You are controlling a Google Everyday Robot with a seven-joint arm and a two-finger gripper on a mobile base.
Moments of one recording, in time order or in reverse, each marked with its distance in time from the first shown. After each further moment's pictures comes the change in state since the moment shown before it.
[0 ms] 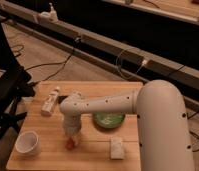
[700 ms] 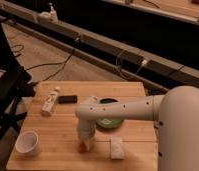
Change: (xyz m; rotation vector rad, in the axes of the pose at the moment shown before) arm 0.023 0.077 0.002 0.027 -0.014 0.243
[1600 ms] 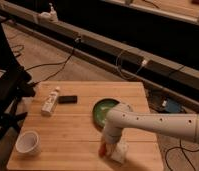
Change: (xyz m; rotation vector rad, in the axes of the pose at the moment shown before) arm 0.070 0.101 -0.011 0.069 -0.029 0.272
